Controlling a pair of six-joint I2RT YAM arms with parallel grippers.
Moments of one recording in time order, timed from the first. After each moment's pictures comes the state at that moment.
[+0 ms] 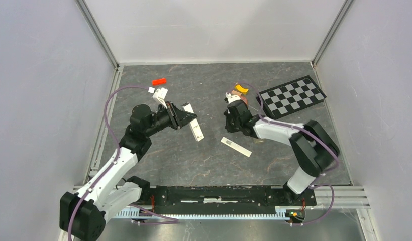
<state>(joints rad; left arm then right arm) -0.38 0.91 0.64 0.16 0.55 -0.64 0.67 1.72 0.94 -0.09 0.15 0.36</state>
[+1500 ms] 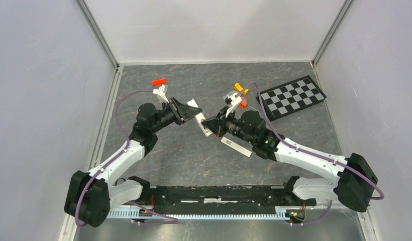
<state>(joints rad) -0.38 1.09 0.58 0.48 0.55 -1.10 0.91 1.21 0.77 0.33 -0.05 0.44</state>
